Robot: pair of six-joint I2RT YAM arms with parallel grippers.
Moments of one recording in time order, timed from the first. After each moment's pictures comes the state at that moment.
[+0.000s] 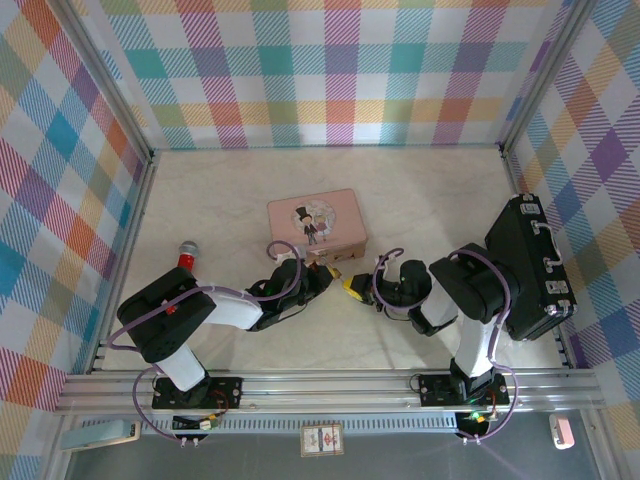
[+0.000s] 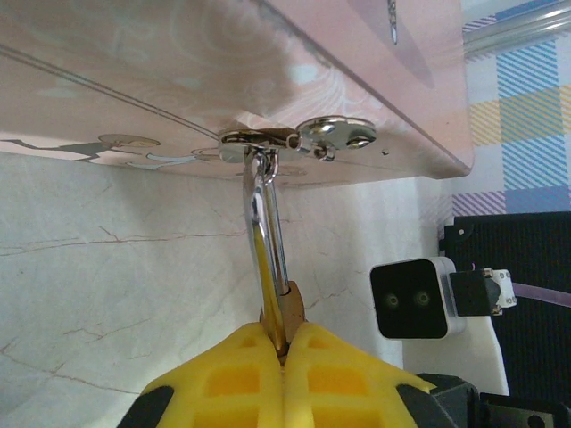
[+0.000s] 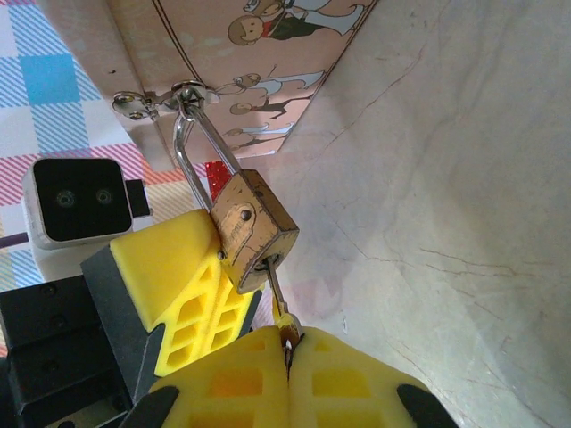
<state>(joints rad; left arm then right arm) -0.83 1.64 0.53 0.65 -0.05 -1.24 0.51 1.86 0.28 1.28 -0.69 1.38</state>
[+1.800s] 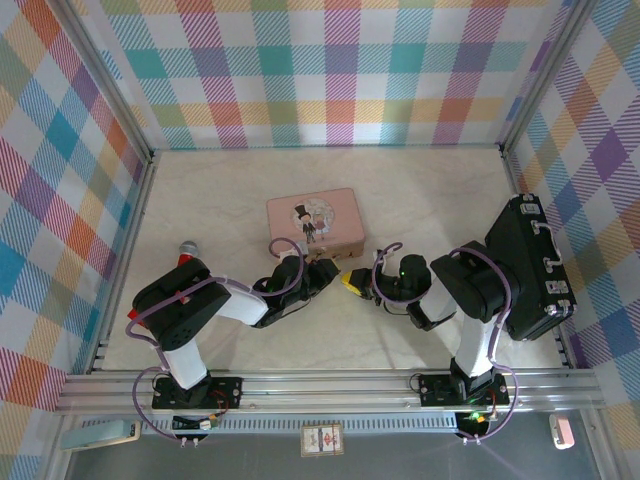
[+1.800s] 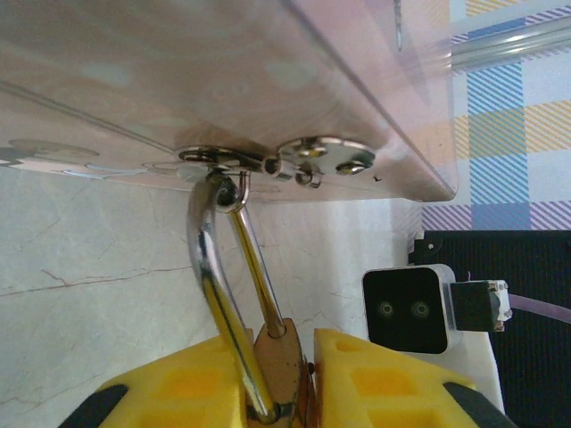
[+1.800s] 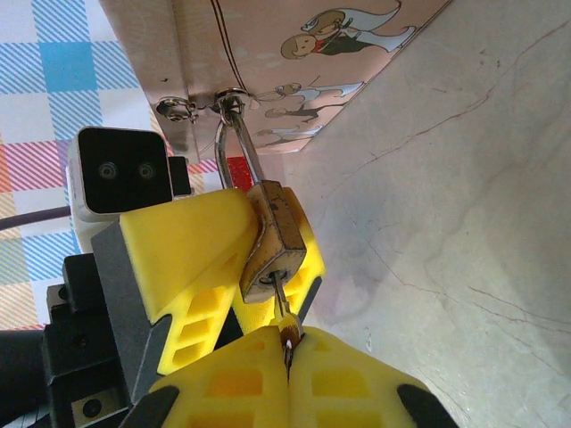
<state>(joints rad) -0.81 1.75 0.56 0.78 0.00 -1.29 0.50 1.87 0.32 1.27 -0.73 1.36</state>
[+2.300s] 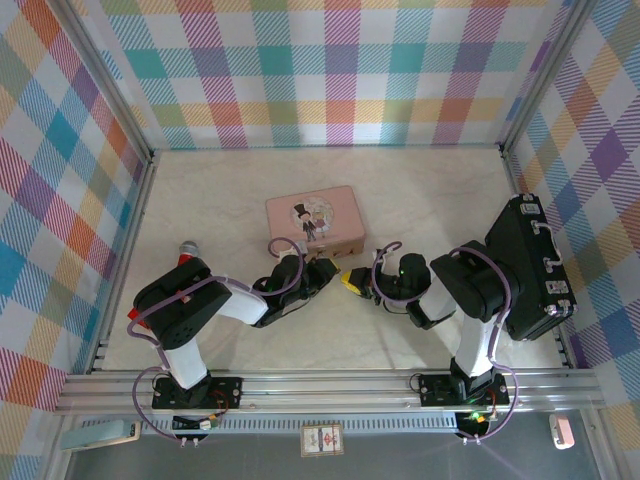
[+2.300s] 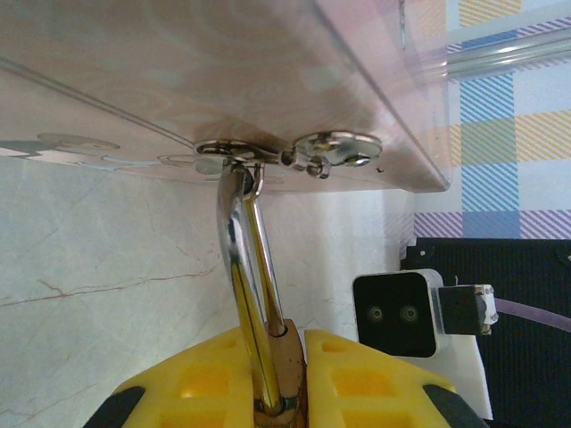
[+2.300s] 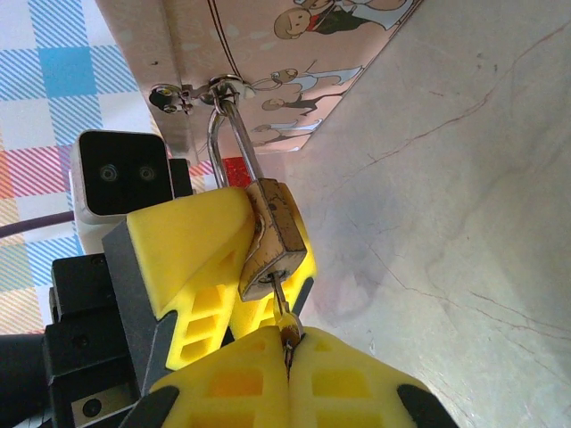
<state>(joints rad) -0.80 1.75 0.56 0.80 0.01 -1.31 0.49 1.87 0.33 1.26 -0.73 1.38</state>
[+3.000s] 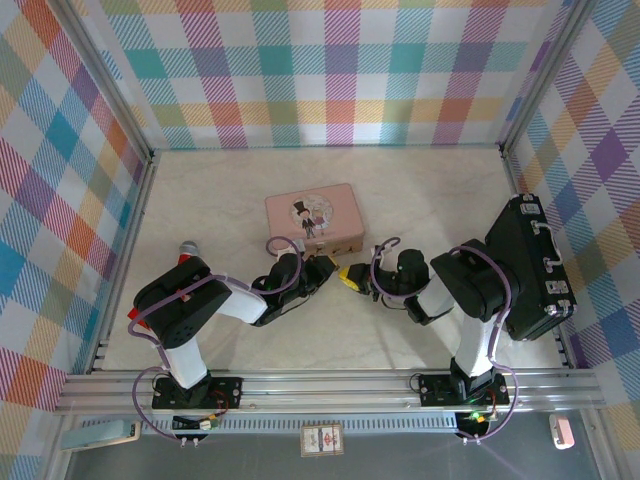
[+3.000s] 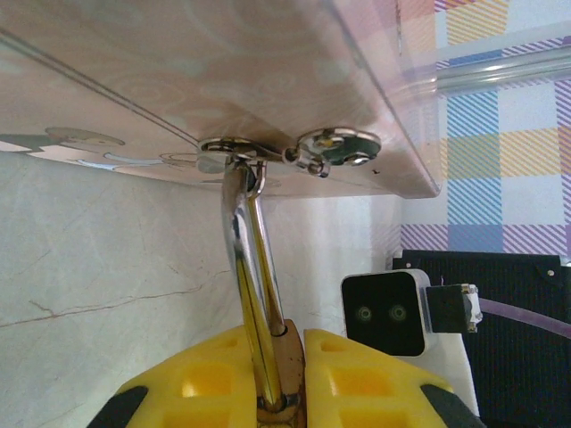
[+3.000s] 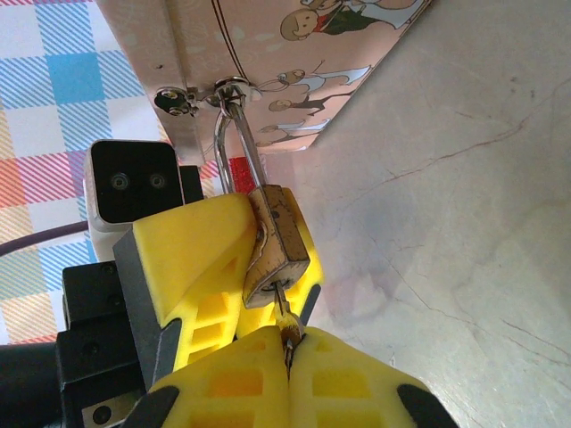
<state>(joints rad) -0.79 1.76 0.56 0.83 0.01 -1.34 0.49 1.87 0.37 1.23 -0.75 1.41</state>
